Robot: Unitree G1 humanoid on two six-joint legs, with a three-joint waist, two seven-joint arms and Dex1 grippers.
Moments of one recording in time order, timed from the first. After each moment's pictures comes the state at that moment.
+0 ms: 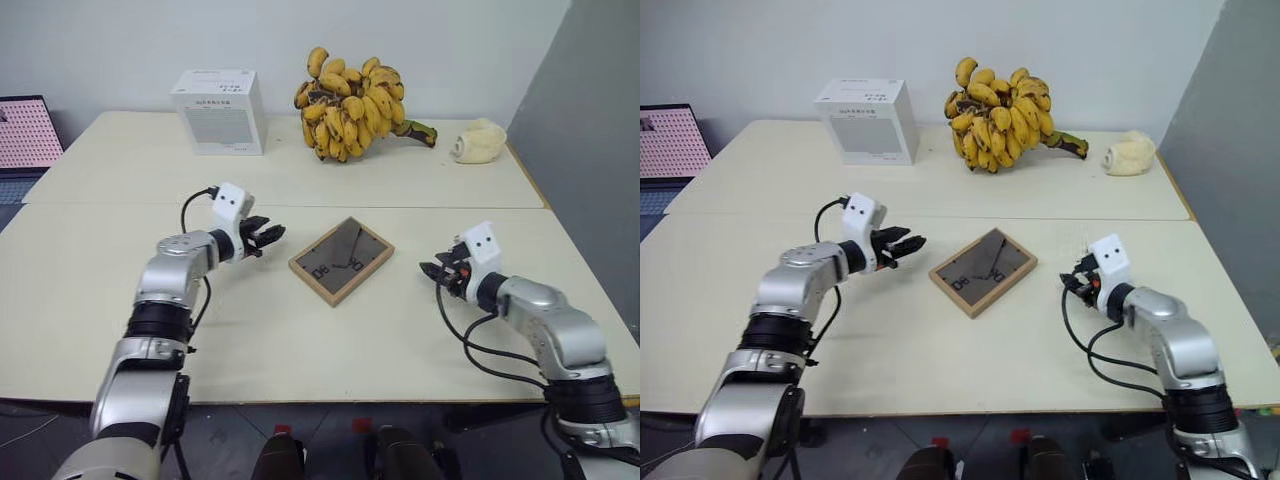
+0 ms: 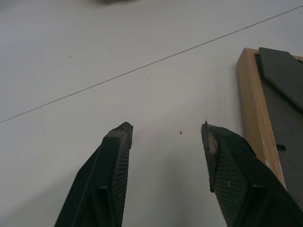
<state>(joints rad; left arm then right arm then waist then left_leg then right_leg) -0.80 0.45 0.00 0.59 -0.17 0.39 -0.65 -0.39 -0.42 0.02 -0.14 0.28 0.76 0.40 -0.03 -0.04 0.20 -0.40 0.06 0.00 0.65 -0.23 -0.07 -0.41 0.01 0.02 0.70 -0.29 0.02</state>
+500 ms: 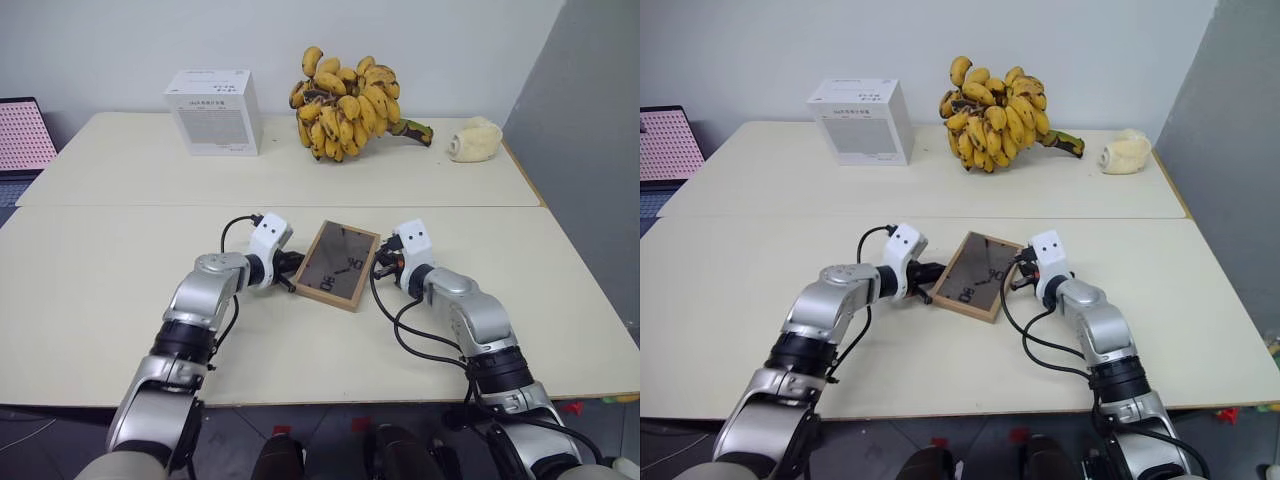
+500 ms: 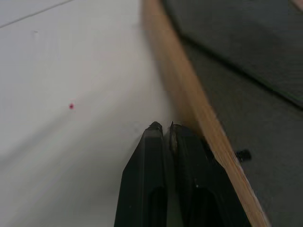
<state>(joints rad) -0.63 0.46 -0.09 0.26 -0.16 0.67 -0.76 -0.57 -0.17 0.12 0.11 0.17 0.65 0.32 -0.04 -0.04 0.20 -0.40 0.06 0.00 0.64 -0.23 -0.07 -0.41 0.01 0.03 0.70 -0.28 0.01</state>
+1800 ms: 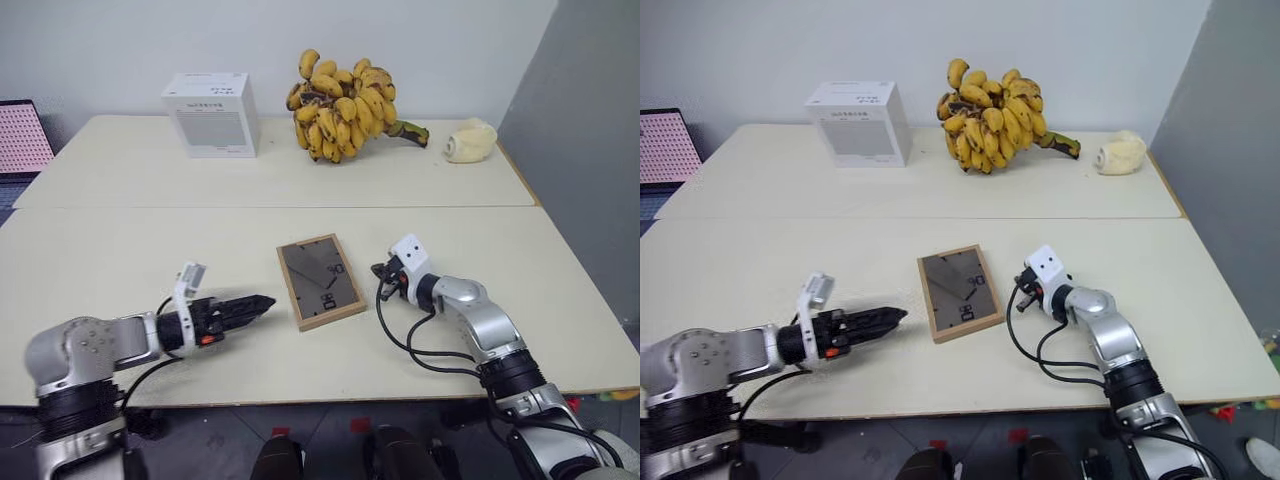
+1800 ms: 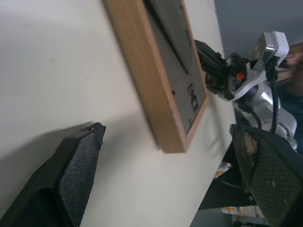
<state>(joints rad) -0.39 0.52 0.46 0.05 -0.79 1.53 -0.74 -0.54 -0.26 0.22 0.21 0.09 0.42 0.58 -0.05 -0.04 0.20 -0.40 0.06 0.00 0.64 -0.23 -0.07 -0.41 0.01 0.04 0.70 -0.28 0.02</state>
